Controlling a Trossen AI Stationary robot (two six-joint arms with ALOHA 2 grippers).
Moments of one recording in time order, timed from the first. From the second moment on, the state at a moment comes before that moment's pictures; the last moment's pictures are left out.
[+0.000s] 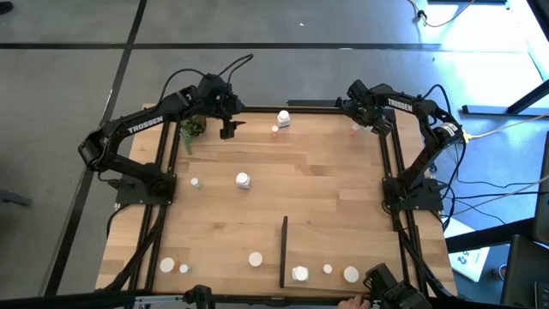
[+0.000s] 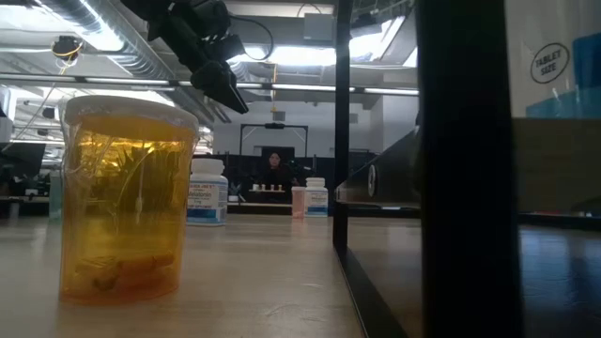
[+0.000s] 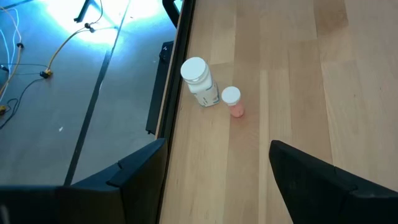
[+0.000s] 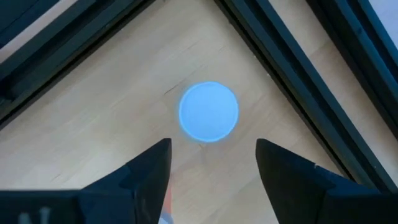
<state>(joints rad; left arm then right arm) 0.70 1.34 1.10 -0.49 0.17 0.61 -1.05 1.70 1.07 -0.93 0.24 1.23</state>
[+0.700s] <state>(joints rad) 0.70 1.34 1.10 -0.49 0.17 0.61 -1.05 1.70 1.07 -0.92 0.27 1.25</state>
